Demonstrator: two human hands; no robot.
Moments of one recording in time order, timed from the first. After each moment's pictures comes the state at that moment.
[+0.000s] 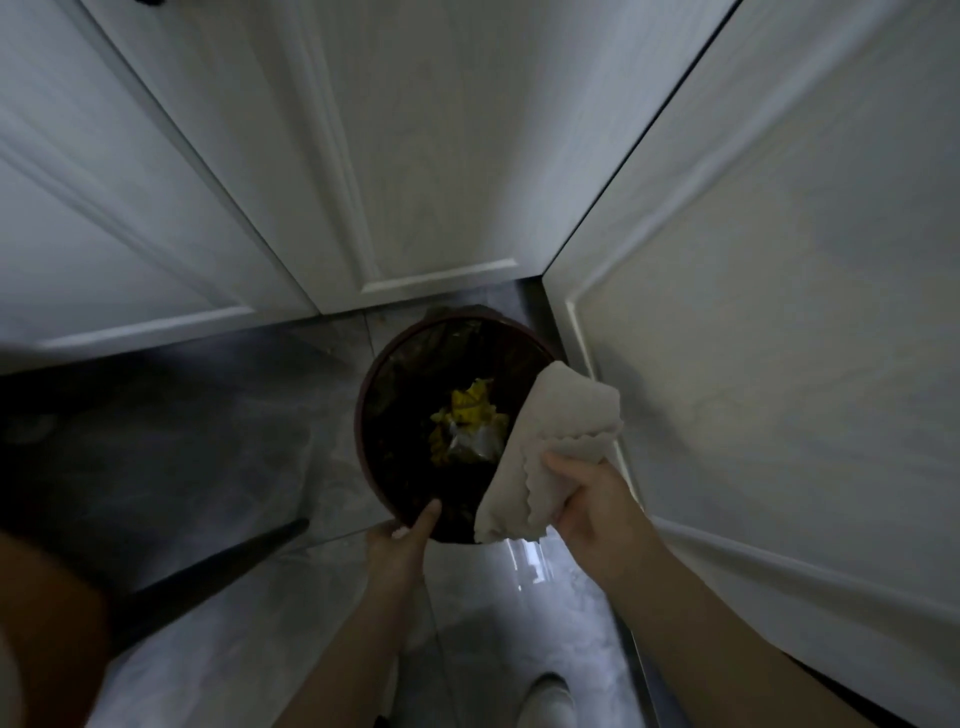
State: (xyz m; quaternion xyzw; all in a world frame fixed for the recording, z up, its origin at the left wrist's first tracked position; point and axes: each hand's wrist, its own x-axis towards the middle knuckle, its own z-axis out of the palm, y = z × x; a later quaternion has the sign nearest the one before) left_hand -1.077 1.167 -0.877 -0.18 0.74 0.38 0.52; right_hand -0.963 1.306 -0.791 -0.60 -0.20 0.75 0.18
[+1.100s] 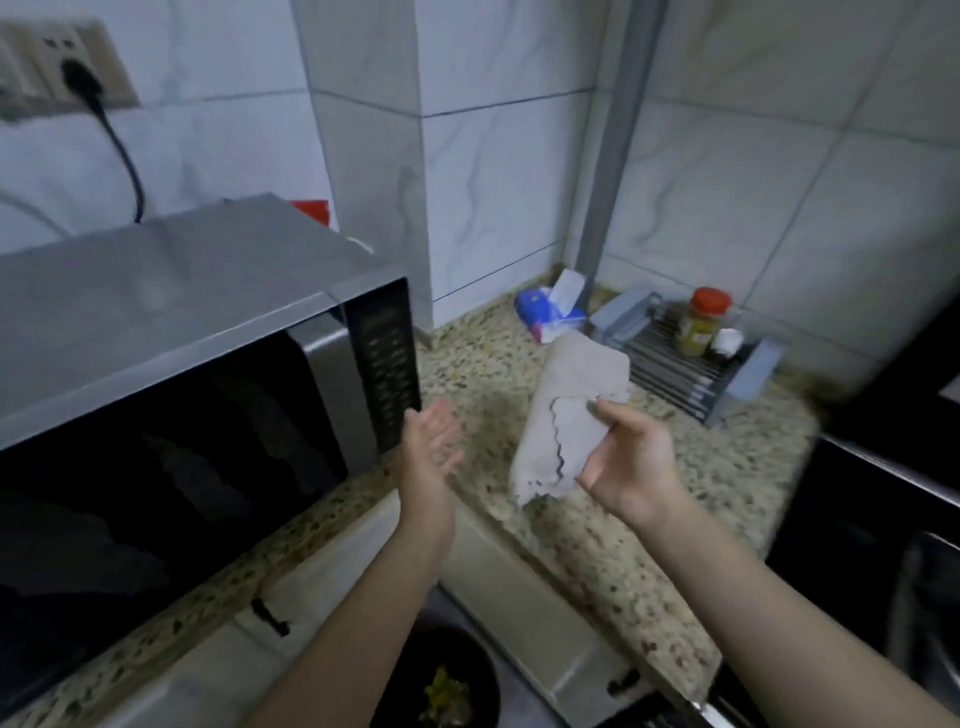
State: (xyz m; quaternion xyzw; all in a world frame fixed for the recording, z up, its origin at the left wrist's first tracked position) left_hand -1.061 1.372 -0.208 0.27 0.51 0.63 0.51; right_hand -0.884 1.378 -0.167 -0.34 -0.18 0.75 0.54
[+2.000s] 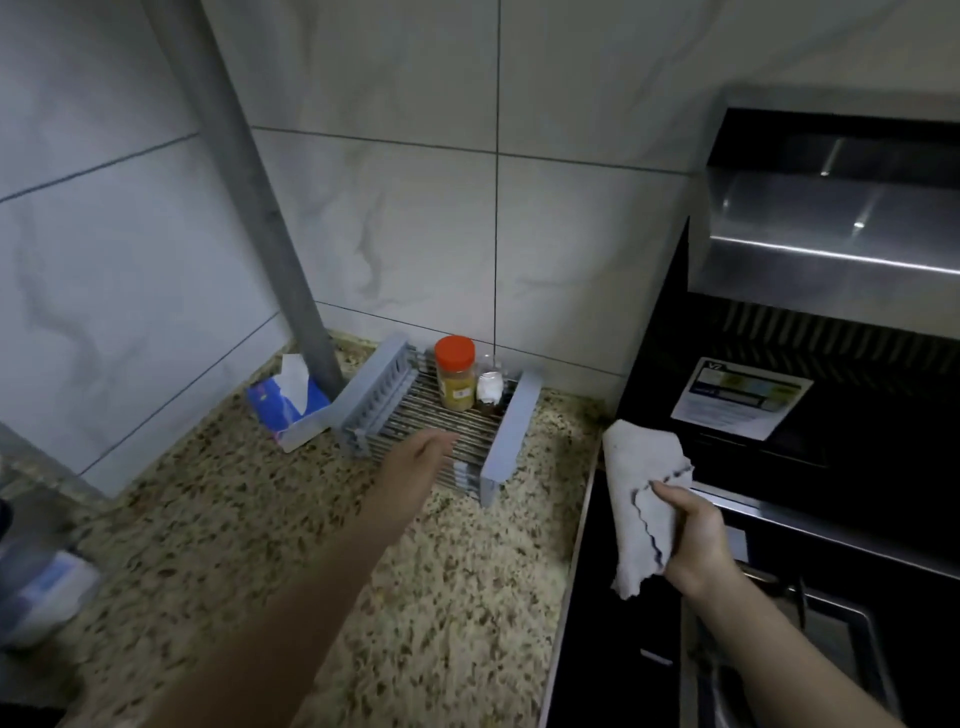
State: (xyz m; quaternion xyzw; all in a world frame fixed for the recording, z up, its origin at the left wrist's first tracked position) left_hand -0.757 1.593 -0.217 0.66 0.52 0.24 0.48; right_hand -0.511 1.433 -0.222 -0.48 0.01 0.57 0.66
